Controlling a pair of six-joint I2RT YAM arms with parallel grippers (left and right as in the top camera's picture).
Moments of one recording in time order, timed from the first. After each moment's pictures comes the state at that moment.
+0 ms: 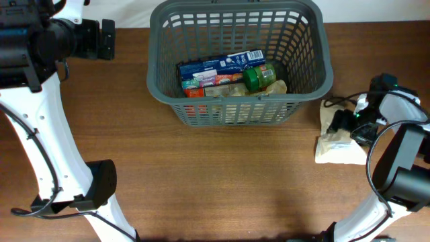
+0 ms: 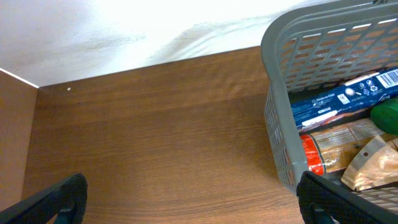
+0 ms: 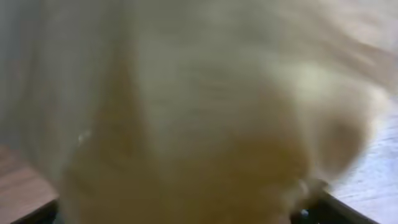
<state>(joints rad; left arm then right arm) 0.06 2.03 2.94 -1.69 0.05 0.22 -0.38 1.99 1.33 -0.95 -0.12 0.07</state>
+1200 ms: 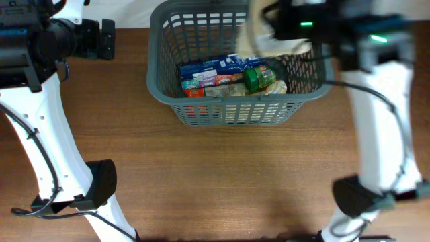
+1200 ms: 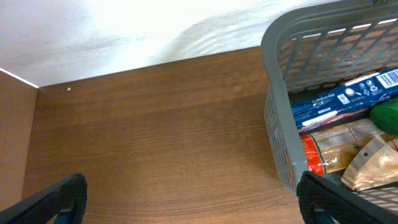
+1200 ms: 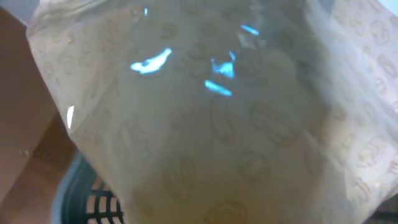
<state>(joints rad) 0.06 2.03 2.94 -1.69 0.05 0.22 0.28 1.92 2.44 -1.16 -0.28 0.24</state>
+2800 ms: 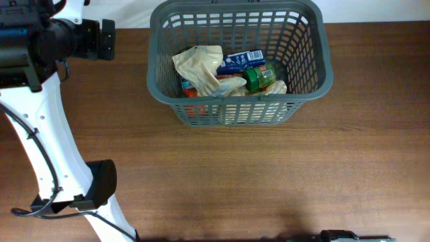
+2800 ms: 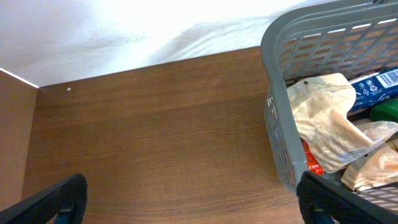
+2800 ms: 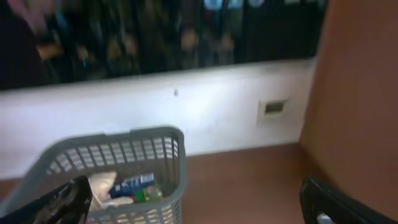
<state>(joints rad) 0.06 2.03 2.94 -1.69 0.05 0.22 -0.06 1.16 2.76 -1.69 0.05 0.07</state>
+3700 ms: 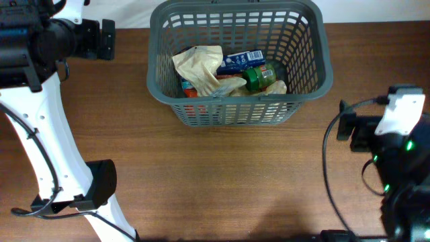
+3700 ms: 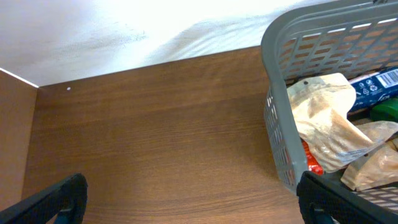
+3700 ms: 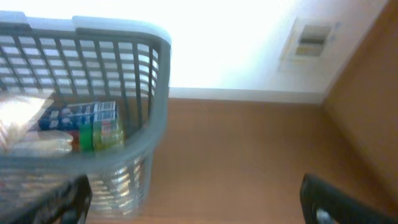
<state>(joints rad) 0.06 2.03 2.94 -1.69 0.05 0.22 -0.06 0.77 1.13 -0.72 0.04 -0.08</state>
